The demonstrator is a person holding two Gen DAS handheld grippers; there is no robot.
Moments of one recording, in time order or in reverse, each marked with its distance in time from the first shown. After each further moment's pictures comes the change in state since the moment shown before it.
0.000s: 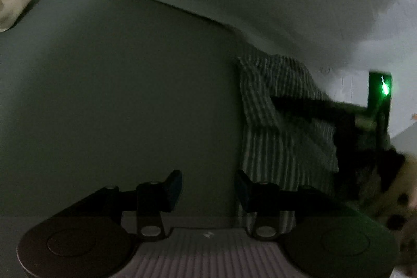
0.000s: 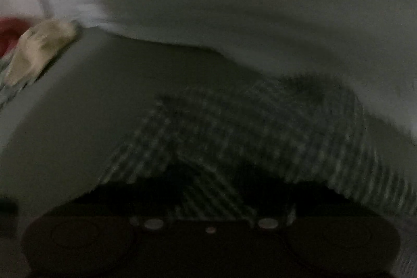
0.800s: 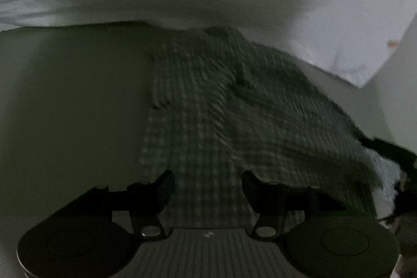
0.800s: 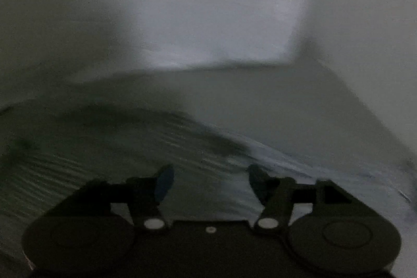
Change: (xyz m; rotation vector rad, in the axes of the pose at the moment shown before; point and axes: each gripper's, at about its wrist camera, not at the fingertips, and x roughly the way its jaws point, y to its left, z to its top) left arm 0.013 -0.135 -0.053 0.322 0.086 0.011; right arm -0.228 -0.098 -0.223 0.702 -0.089 -0.755
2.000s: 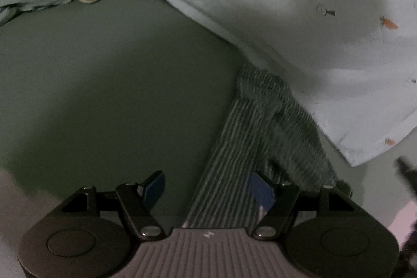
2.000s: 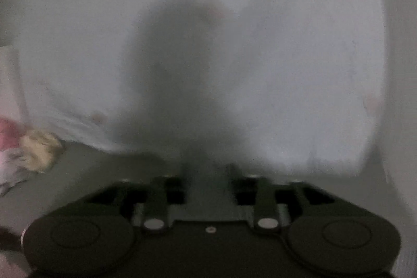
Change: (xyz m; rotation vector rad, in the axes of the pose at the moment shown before) left arm -0.155 0.083 -0.141 -0.491 -0.193 0.028; right arm -0.200 0.038 0.005 -0.153 -0.289 0.463
